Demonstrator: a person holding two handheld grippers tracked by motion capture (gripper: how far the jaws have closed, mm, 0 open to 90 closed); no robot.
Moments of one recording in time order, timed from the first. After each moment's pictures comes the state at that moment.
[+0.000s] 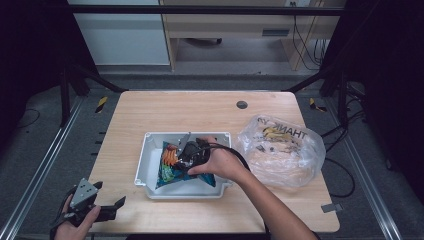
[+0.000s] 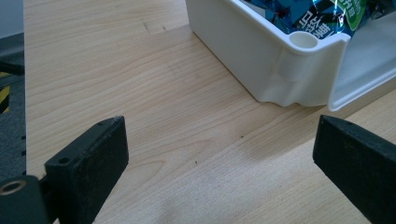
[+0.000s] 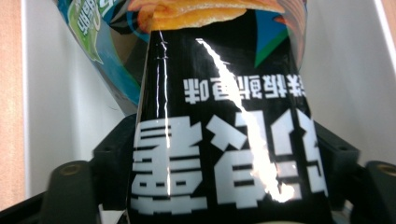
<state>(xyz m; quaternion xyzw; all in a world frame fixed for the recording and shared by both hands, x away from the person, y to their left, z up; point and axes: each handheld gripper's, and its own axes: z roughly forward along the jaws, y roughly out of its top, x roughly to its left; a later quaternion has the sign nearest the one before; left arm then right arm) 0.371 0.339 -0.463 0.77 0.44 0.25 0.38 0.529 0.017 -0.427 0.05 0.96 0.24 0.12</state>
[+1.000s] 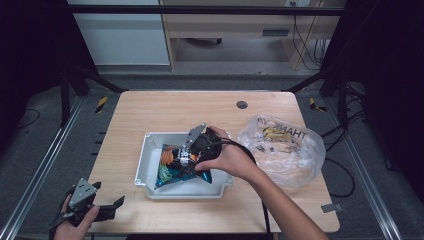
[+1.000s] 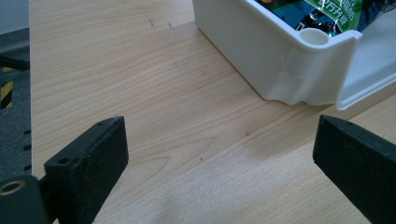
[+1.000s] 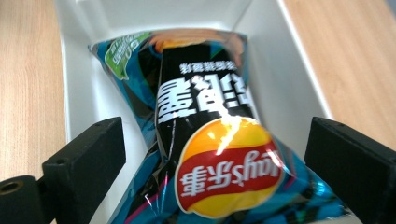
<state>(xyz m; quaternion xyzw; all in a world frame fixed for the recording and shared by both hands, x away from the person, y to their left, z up) 0.371 0.342 -0.464 0.77 0.44 0.25 0.38 0.518 -0.012 -0.386 0.09 0.94 0.31 0.14</state>
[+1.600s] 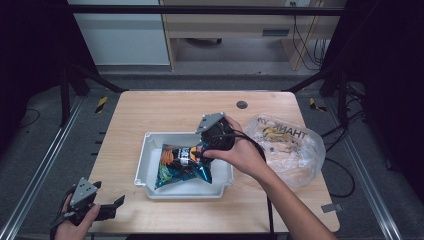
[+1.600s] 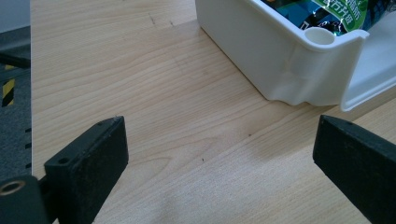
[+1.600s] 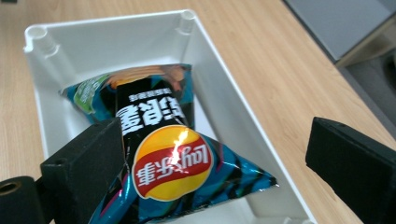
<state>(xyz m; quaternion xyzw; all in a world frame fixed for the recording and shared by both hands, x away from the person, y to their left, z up) 0.373 0.341 -0.465 0.77 0.45 0.25 0.38 0.518 -0.042 -0.350 0.16 0.90 0.36 0.19</state>
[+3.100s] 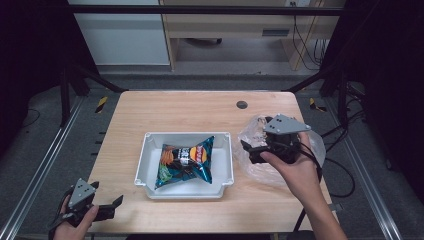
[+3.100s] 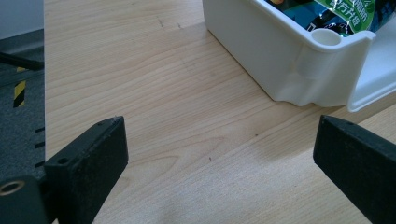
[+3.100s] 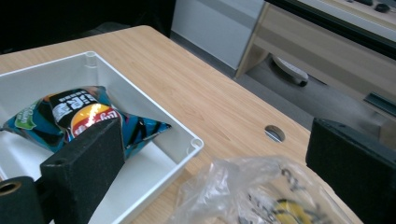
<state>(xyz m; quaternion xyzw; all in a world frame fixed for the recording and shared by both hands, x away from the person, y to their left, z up) 0.370 0.343 -0.465 0.76 0.45 0.26 0.38 0.451 -0.172 -0.306 0.31 0.79 0.43 0.31</state>
